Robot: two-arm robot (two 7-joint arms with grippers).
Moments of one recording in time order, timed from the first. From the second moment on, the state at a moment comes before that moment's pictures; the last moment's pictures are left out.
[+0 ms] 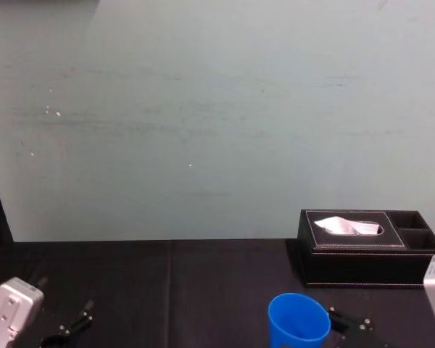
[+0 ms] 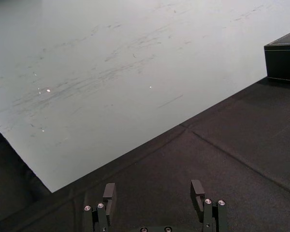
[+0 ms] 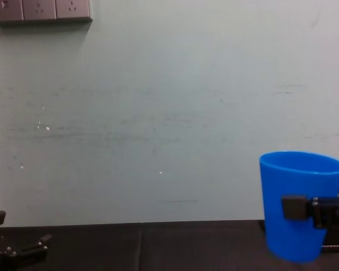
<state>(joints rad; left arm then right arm) -0.20 0.60 0.45 -1.41 -0.25 -0.12 0.03 -0.01 0.76 -0.24 -1.96 0.55 0.20 0.50</state>
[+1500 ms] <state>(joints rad) -0.20 0.60 0.45 -1.41 -0.25 -0.12 0.03 0.11 0.72 -0.40 -1.86 0.52 0.28 0.46</state>
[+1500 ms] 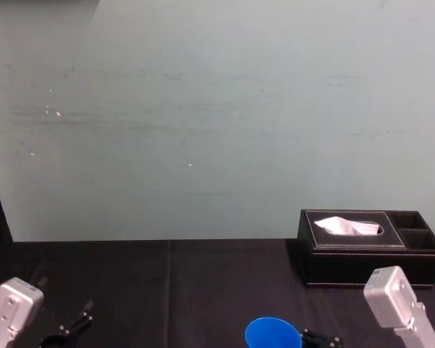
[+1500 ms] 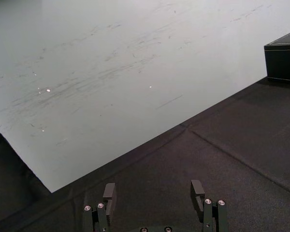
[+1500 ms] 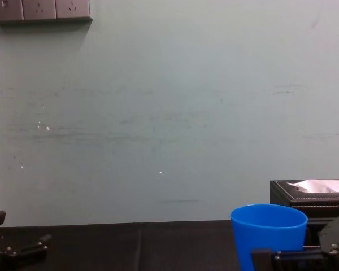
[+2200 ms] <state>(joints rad) -0.20 0.60 0.45 -1.41 -0.25 -0.12 0.03 0.14 0.72 -0.43 -1.84 0.50 0.31 0.46</state>
